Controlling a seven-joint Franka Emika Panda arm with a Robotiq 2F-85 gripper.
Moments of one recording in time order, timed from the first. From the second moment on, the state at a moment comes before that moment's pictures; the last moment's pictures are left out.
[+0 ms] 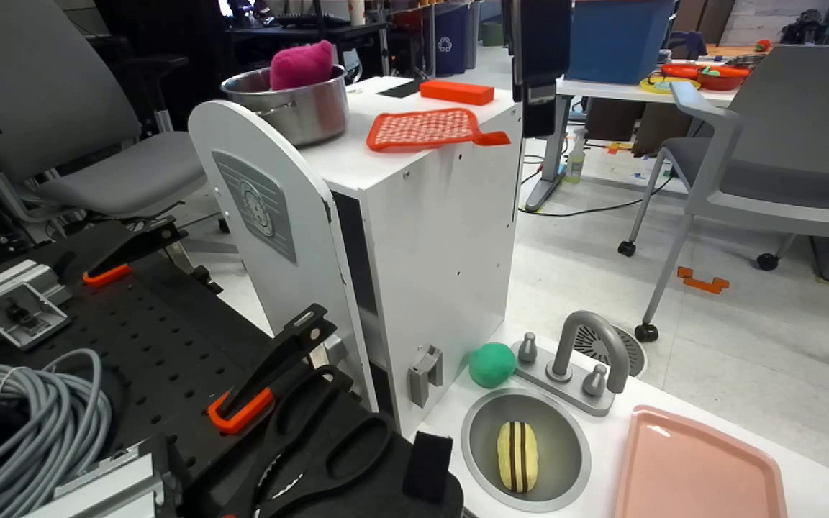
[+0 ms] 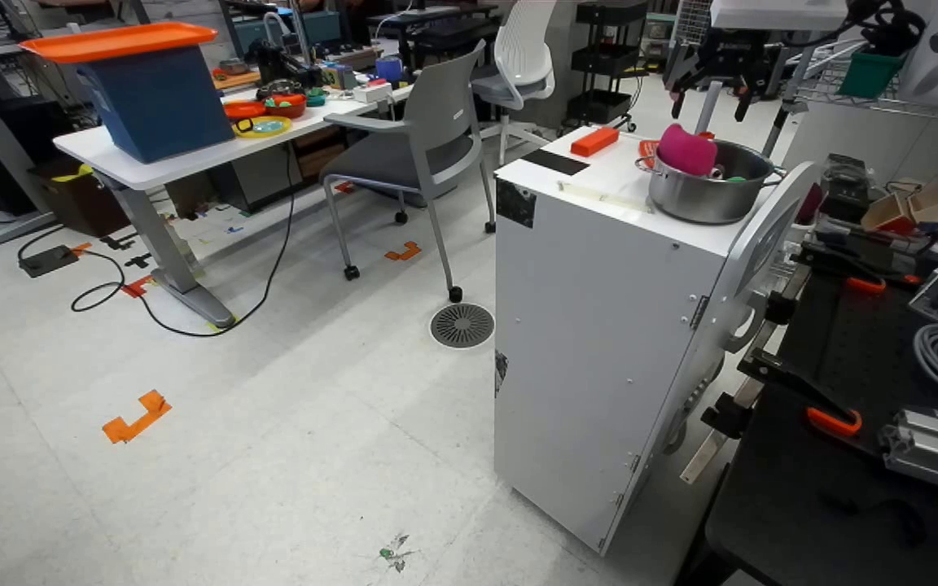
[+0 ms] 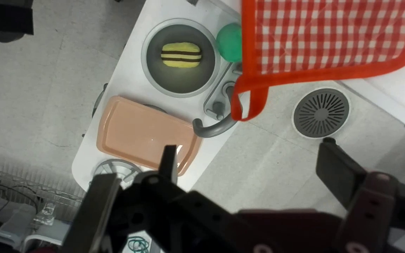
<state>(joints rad) -0.06 0.32 -0.25 -2.15 -0.03 2.57 0.73</state>
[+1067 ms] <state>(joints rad) -0.03 0.27 -0.22 -2.16 0.00 2.51 0.88</state>
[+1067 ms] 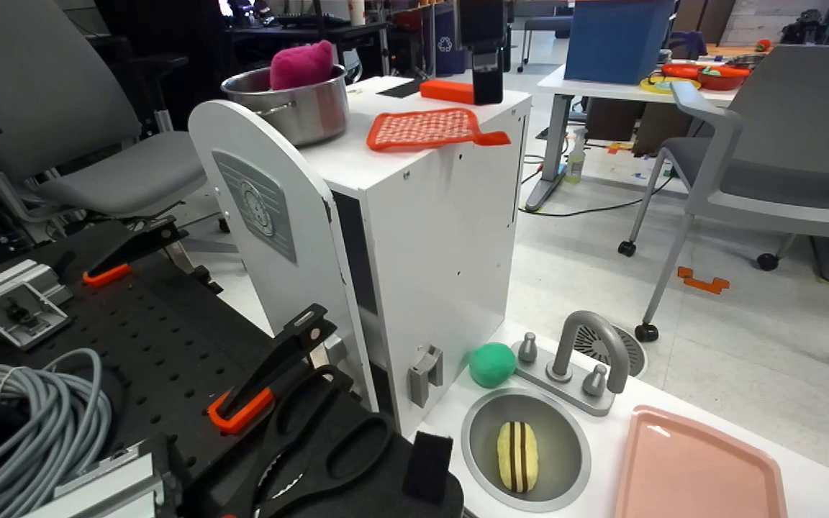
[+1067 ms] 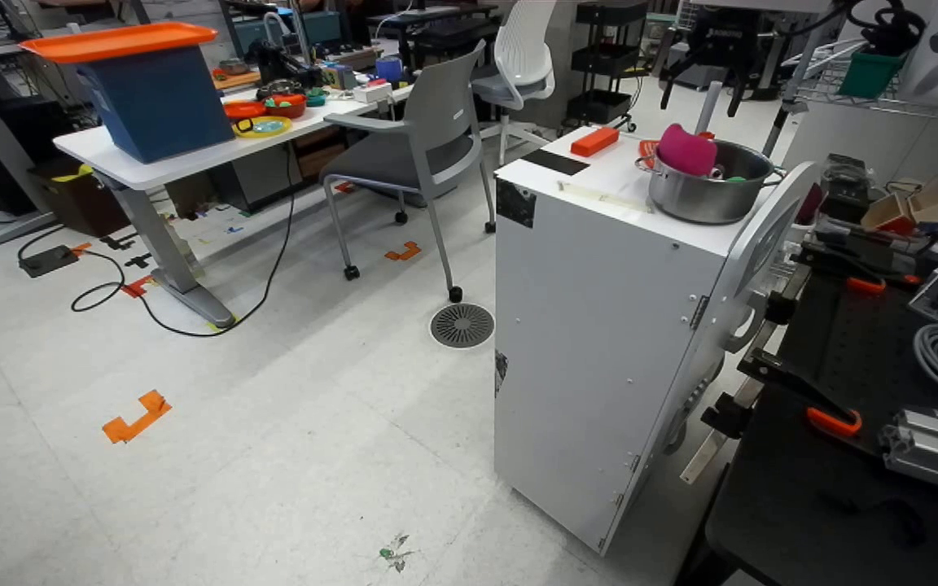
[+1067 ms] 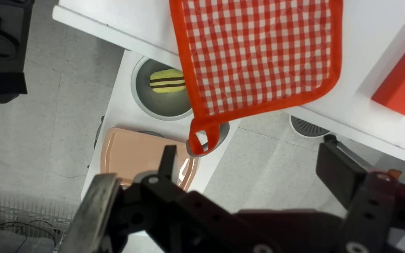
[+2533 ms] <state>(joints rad) -0.08 0.27 -0.20 -2.20 0.06 2.49 0.88</state>
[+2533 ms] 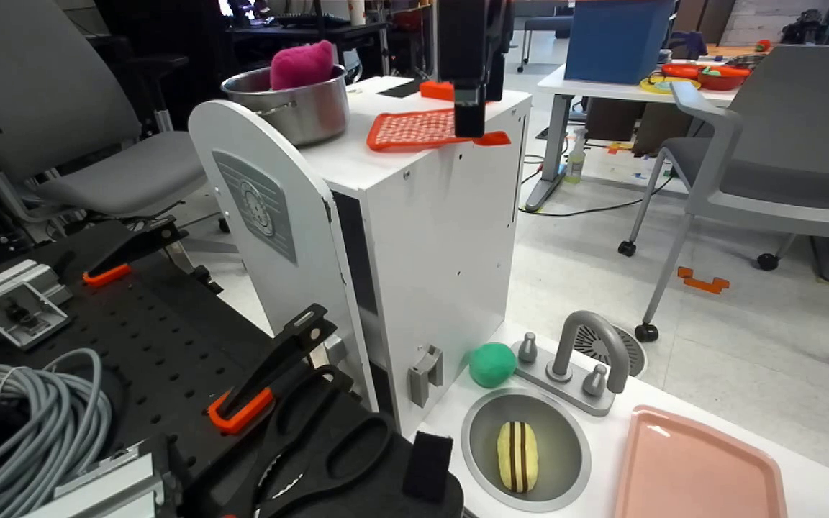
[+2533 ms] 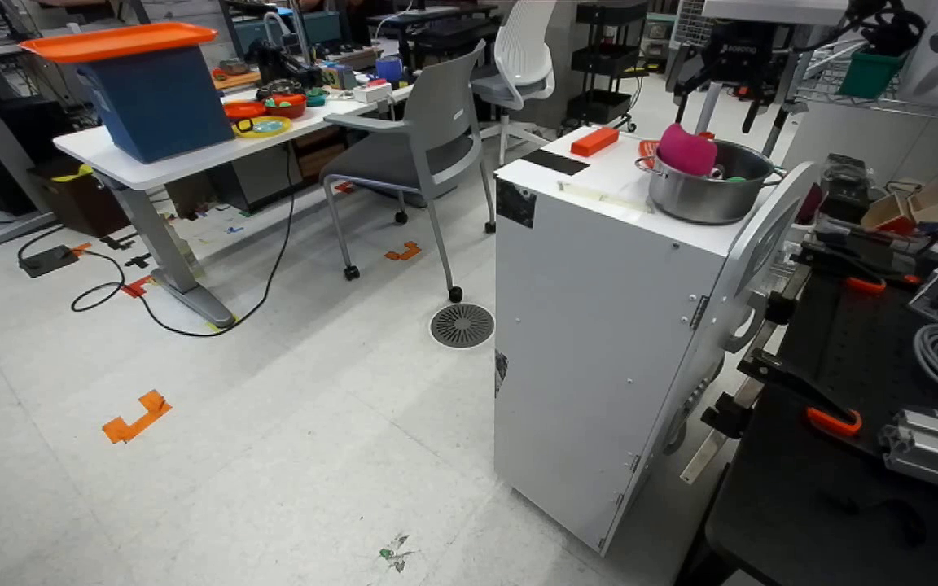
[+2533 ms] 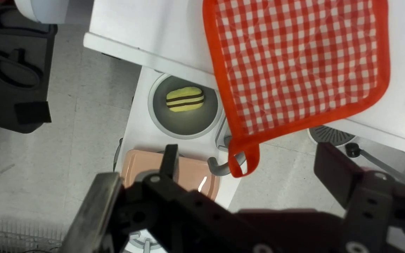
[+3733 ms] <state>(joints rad) -0.09 0.30 -0.22 -2.18 0.06 2.49 0.88</state>
